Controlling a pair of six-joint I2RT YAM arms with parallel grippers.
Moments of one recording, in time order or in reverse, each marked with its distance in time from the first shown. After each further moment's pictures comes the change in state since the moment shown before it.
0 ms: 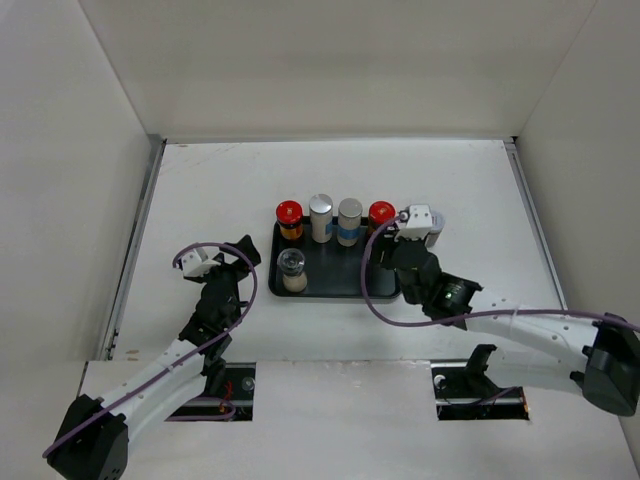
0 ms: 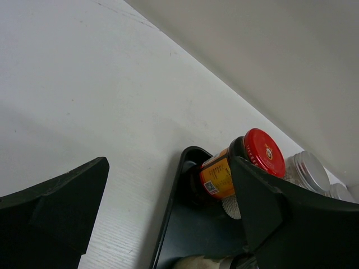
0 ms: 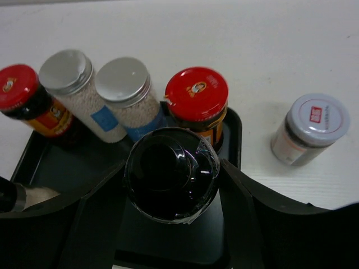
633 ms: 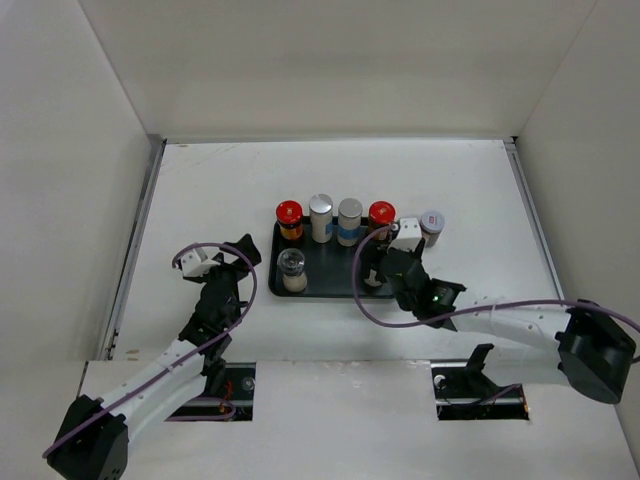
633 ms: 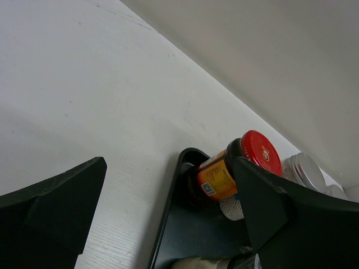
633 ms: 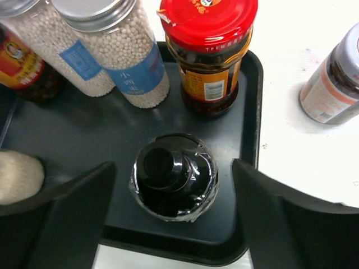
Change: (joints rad) left arm 0.002 -0.004 0.000 0.007 0.000 -0.002; right arm 0.008 0.154 -0.090 0.037 -0.082 0.142
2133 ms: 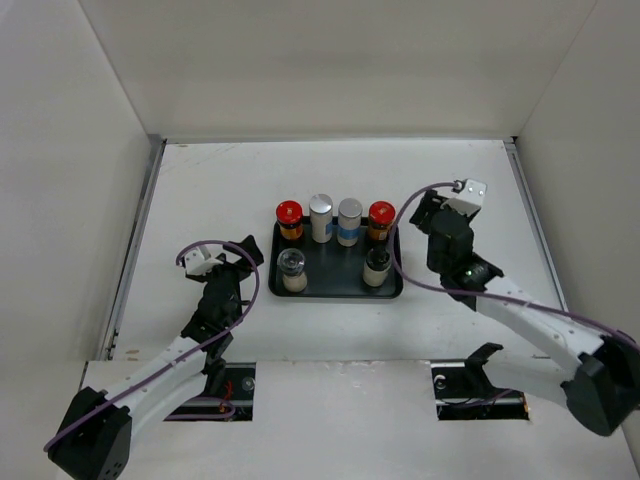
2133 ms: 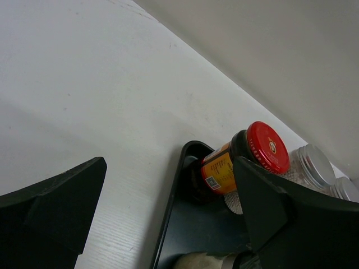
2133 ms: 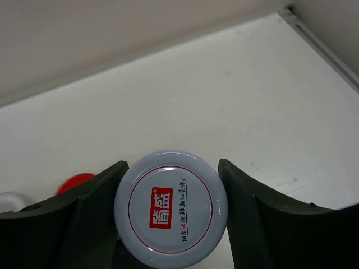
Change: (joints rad) left arm 0.006 0.056 0.000 0.023 0.027 0.000; right arm -0.398 -0.090 0.110 0.061 0.107 -0.134
